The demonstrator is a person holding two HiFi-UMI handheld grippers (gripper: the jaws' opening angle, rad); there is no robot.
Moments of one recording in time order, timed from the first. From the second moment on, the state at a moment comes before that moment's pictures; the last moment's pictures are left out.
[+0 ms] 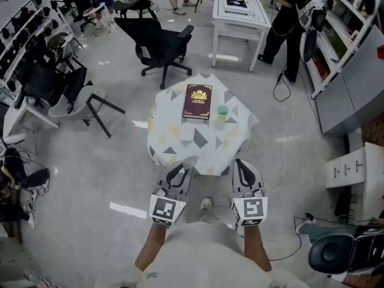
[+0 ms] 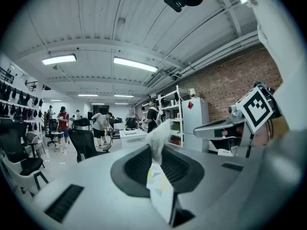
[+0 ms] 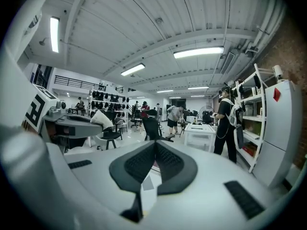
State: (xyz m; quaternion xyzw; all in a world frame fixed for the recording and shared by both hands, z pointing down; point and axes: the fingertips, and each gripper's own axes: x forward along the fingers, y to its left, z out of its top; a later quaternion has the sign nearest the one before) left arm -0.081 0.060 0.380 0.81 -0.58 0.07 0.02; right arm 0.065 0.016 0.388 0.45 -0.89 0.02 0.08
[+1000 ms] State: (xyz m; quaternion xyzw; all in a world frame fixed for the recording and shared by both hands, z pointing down) left arm -0.070 -0.009 0.364 0.80 -0.60 0.07 -0.01; right arm 0.069 -0.060 0.374 0.43 -0.90 0.01 0.05
